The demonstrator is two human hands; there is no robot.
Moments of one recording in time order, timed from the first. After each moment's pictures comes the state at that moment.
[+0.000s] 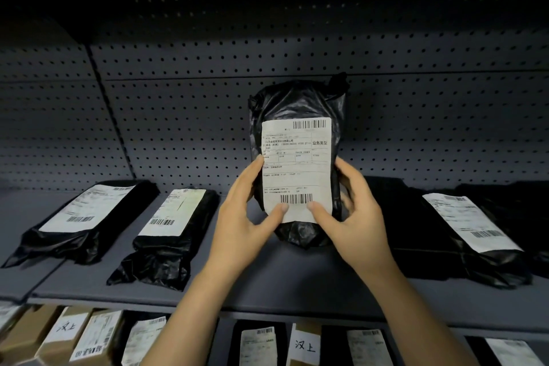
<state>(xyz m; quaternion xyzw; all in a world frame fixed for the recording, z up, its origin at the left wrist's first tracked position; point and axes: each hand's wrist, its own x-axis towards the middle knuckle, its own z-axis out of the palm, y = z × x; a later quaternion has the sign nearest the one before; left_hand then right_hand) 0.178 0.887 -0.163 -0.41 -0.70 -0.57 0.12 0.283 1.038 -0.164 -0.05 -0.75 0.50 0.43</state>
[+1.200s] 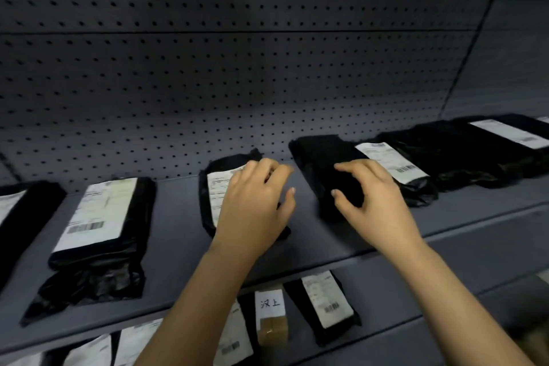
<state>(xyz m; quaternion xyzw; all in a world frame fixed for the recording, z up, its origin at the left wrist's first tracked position) 0.195 0.923 -0.176 -0.57 -0.72 -0.29 0.26 0.359 1.048 -0.173 -0.28 -0.88 0.13 0.37</state>
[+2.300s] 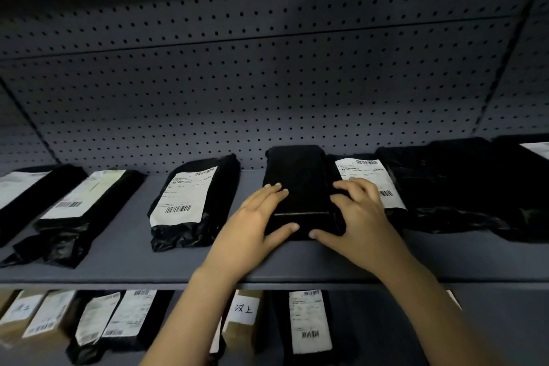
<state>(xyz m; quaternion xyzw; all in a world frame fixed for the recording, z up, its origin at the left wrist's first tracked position) 0.282 1.022 -0.212 -0.51 -0.81 -0.27 0.07 0.414 1.193 -0.215 -0.16 -0.94 0.12 0.26</state>
